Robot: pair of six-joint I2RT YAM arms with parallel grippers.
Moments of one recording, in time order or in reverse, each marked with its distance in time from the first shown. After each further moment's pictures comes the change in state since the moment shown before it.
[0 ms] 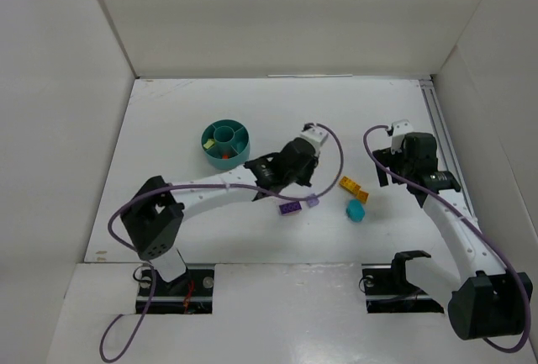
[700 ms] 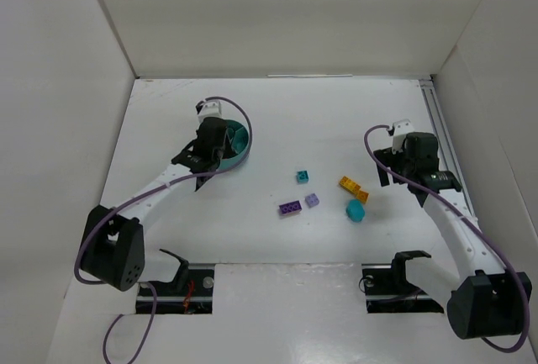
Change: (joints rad) left arm 0.577 -0.337 -0.311 0.033 -0.127 -0.143; right arm -0.014 0.001 0.000 0.003 -0.009 -0.011
